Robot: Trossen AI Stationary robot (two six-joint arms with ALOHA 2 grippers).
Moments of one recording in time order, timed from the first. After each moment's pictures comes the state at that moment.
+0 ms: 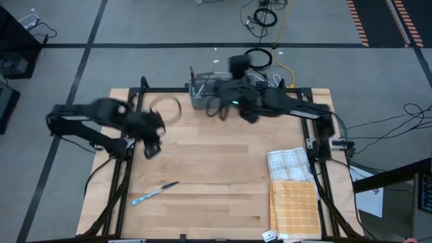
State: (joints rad) left arm -0.13 1.20 1.47 -1.46 -0.02 -0.60; right arm -0.01 1.91 2.32 -0.84 1.35 -1.08
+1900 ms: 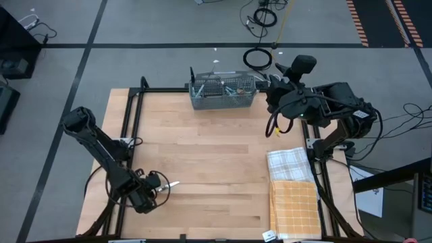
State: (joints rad) left arm -0.90 1.39 0.75 -0.76 -0.03 -1.41; right arm 0.17 1.61 2.32 -1.45 1.22 -0.36
